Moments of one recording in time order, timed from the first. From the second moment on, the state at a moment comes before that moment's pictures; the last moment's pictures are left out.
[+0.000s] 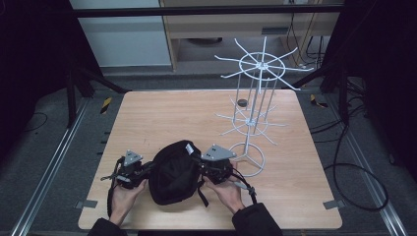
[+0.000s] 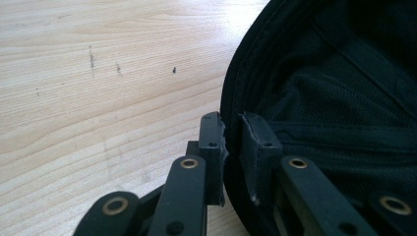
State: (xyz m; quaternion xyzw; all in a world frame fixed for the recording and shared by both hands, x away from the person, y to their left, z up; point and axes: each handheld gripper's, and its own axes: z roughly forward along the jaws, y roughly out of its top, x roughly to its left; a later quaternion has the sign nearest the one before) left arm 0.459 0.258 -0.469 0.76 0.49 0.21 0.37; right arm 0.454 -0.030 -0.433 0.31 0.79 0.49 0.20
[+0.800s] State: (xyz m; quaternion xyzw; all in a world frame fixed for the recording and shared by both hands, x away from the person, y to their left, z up) left arm 0.467 0.249 -0.472 0.75 0.49 0.20 0.39; right arm 0.425 -0.031 -0.427 0.21 0.80 0.51 0.21
